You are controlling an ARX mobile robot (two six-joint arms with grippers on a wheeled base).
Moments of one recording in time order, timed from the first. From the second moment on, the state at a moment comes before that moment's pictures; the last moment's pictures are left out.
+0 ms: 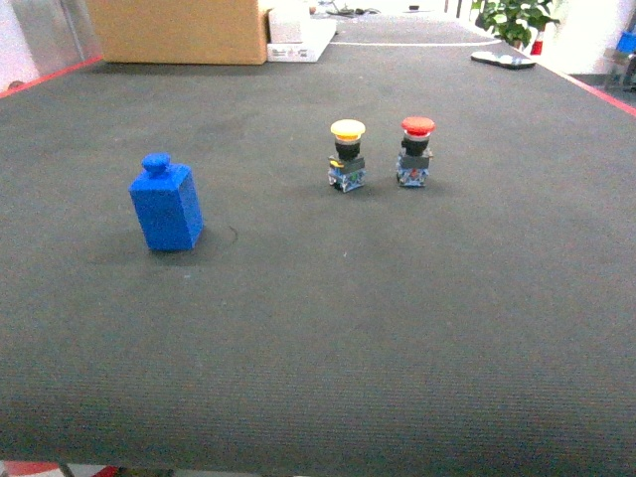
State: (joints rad) left arm 0.00 0.01 0.01 0.00 0.00 -0.01; right arm 0.00 0.01 0.01 0.00 0.00 0.00
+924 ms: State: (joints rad) left arm 0.00 0.01 0.01 0.00 0.00 -0.01; right arm 0.00 0.01 0.01 -0.01 0.00 0.00
